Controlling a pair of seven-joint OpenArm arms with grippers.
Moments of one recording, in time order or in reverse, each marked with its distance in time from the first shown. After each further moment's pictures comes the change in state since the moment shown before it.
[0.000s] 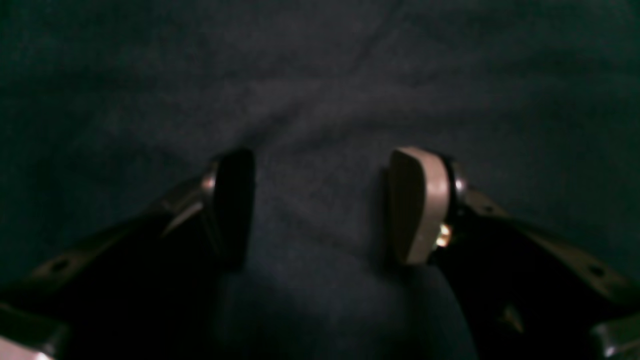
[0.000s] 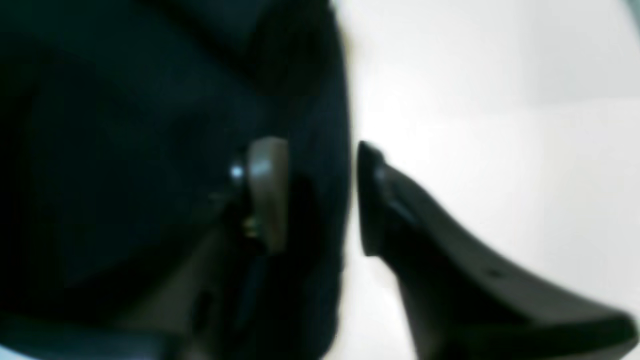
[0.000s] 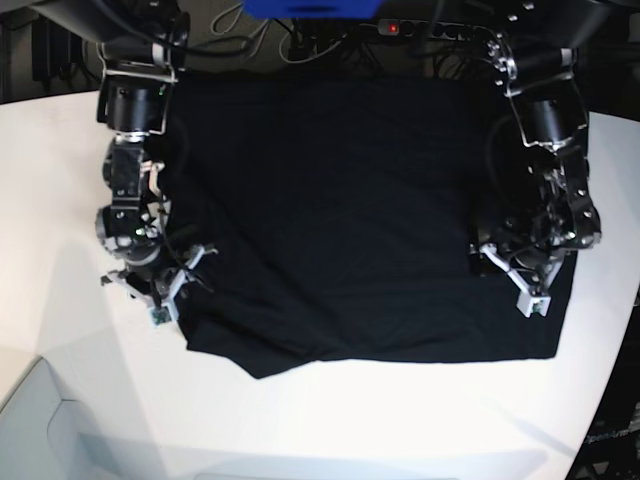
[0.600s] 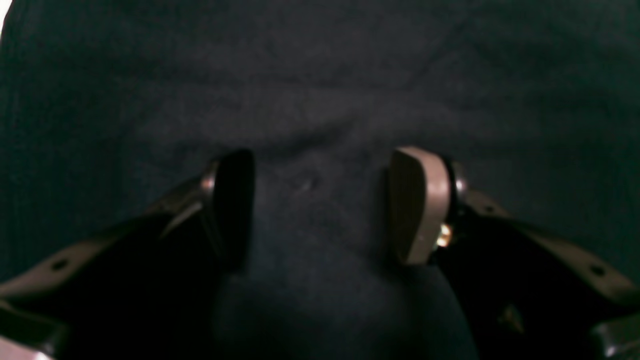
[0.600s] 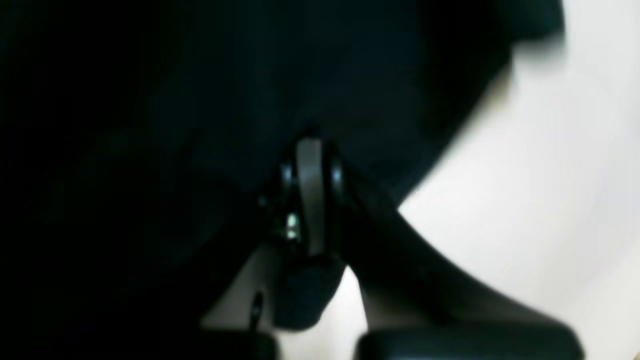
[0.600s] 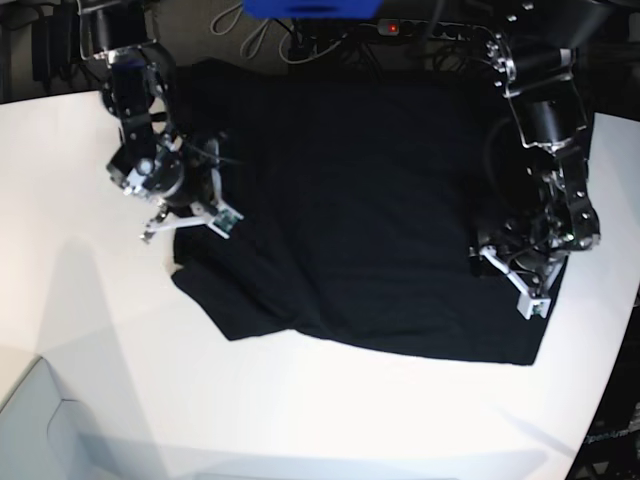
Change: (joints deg) left arm -0.1 0.2 0.2 0.3 0.2 0.4 -0.5; right arm -19.0 7.6 -18.7 29.5 0.7 16.7 -18.4
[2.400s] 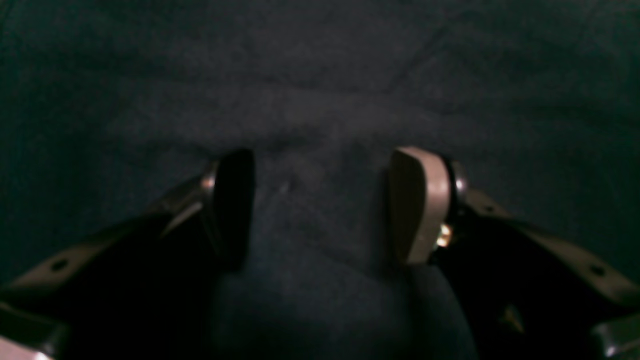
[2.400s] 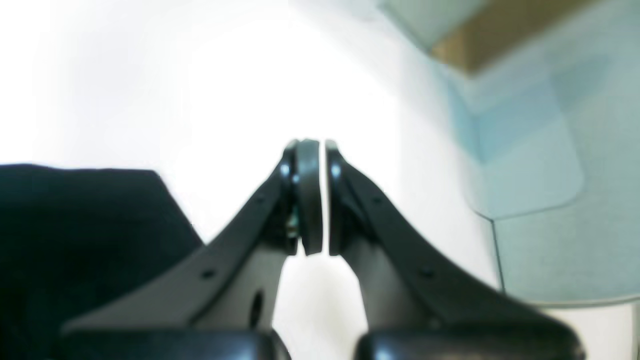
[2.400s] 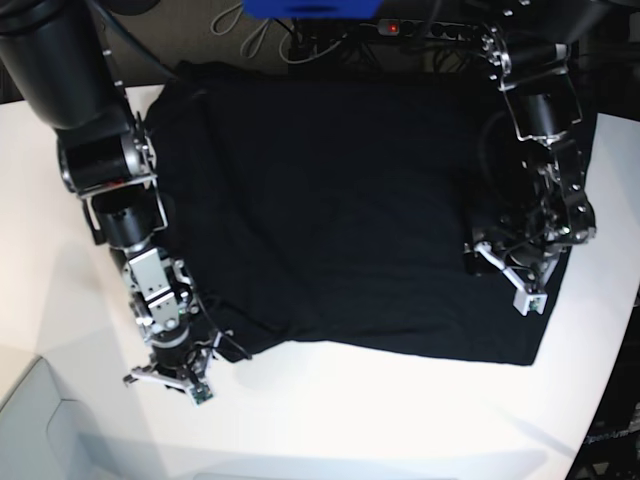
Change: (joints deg) left arm 1.6 0.9 -0.1 0.7 -0.6 0.0 -1.3; right arm 44.9 -2.7 -11.1 -66.6 -0.4 -43.8 44.4
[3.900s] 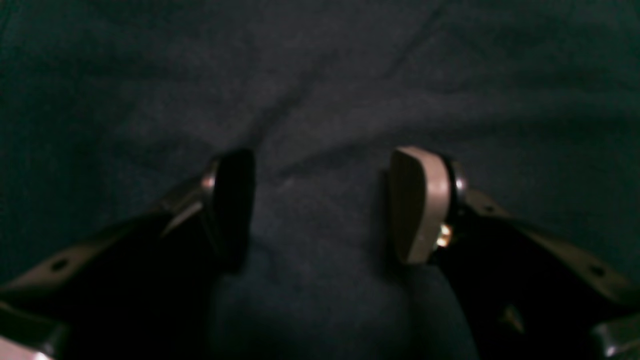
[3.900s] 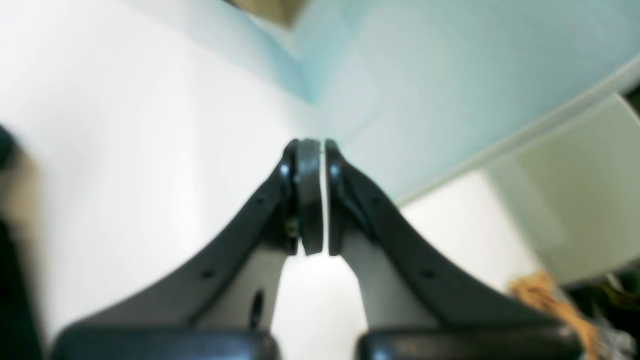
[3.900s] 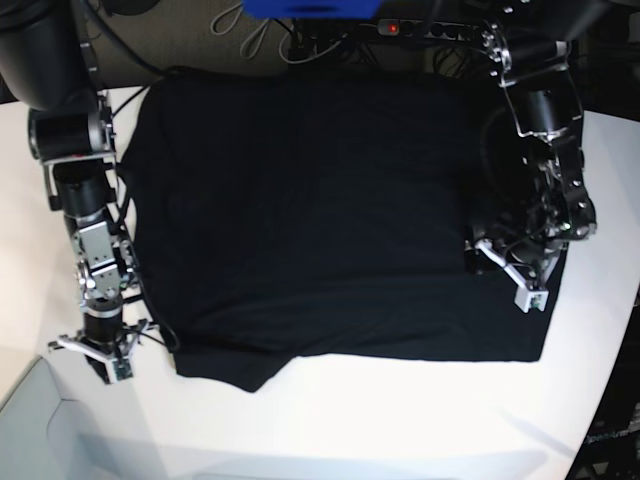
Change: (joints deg) left arm 0.9 -0.2 -0.1 0.3 -0.5 0.2 -0.9; right arm -6.4 8.1 7.9 3.0 0.6 -10.3 9.3
